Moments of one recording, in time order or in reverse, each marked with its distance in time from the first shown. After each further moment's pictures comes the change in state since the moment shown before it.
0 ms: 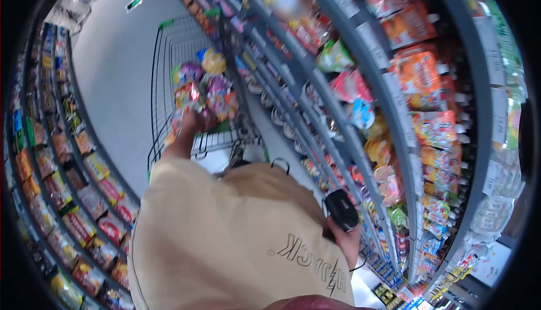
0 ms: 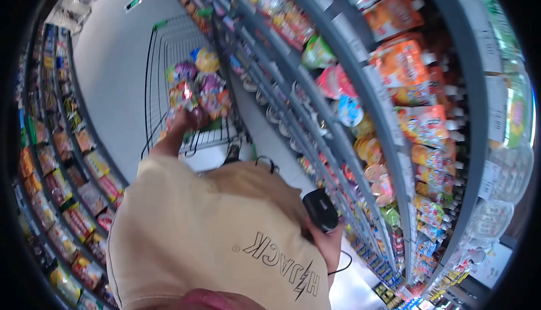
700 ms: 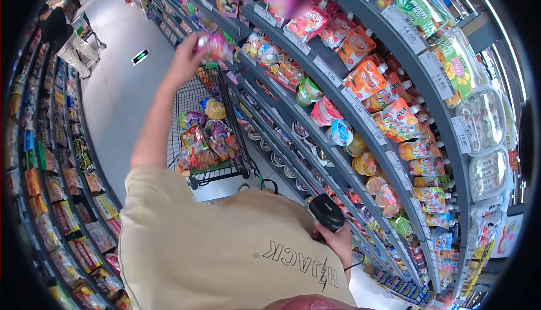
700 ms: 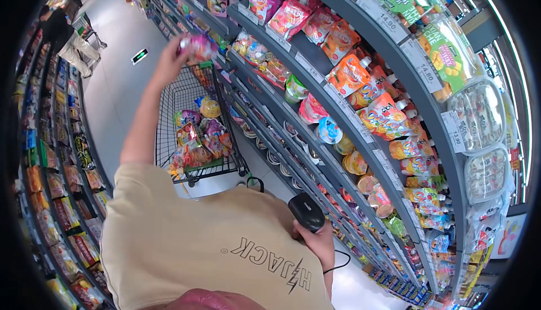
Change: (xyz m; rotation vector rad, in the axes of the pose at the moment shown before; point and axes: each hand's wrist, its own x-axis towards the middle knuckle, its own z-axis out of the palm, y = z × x) left_hand -0.077 0.302 -0.448 -0.499 0.580 1.074; right_hand -0.012 -0.003 0.001 0.056 -0.163 -0.134
